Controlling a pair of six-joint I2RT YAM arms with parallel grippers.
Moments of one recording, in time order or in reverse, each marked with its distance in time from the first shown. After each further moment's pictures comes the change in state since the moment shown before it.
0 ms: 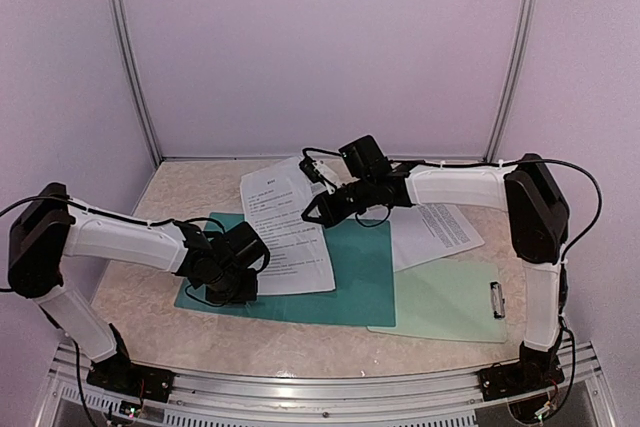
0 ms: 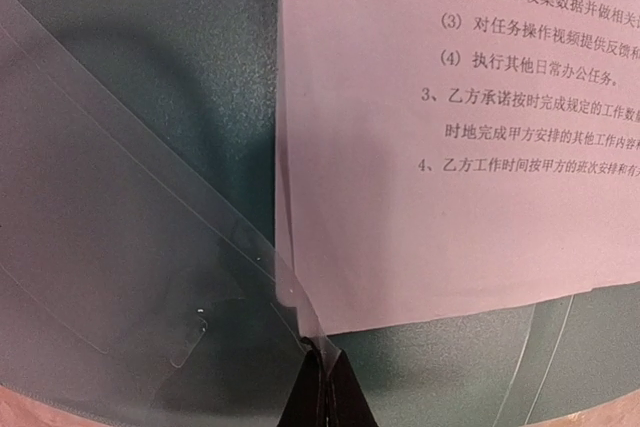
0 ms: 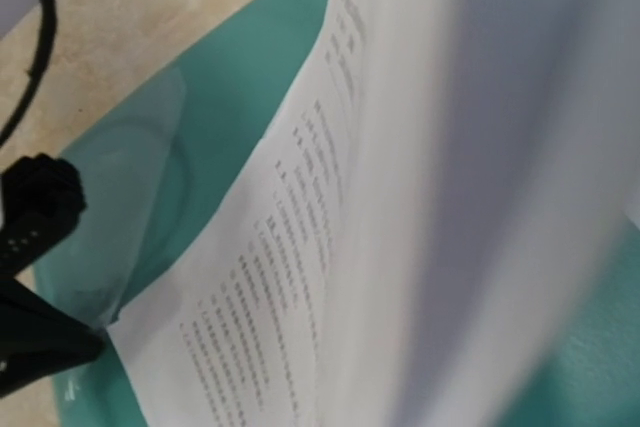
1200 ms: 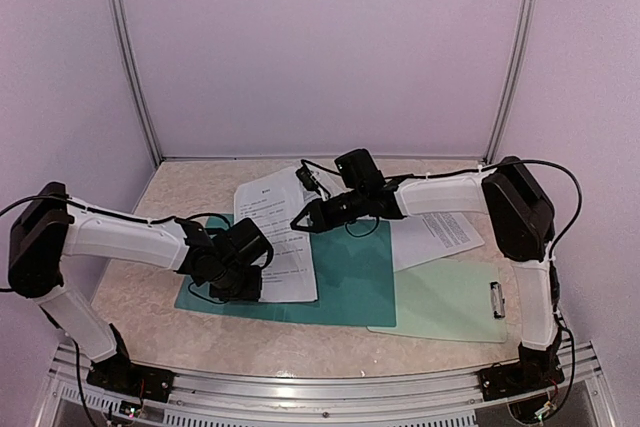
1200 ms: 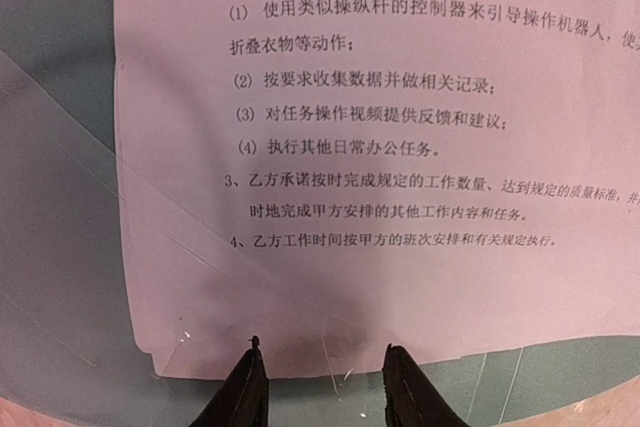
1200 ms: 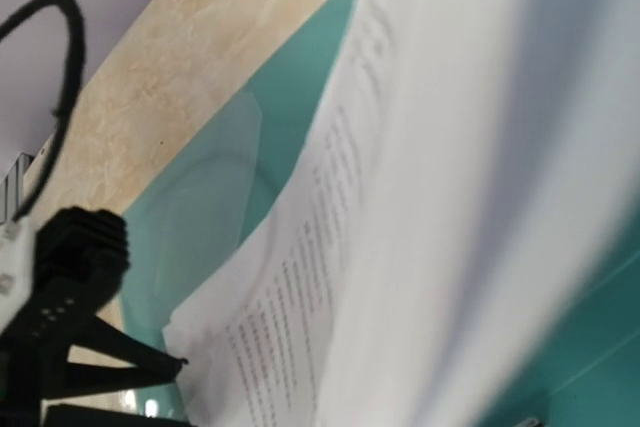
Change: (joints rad) left arm -0.011 0.005 0.027 0.007 0.001 0.032; right arm 0.000 0.092 -0.017 0.185 -0.159 0.220
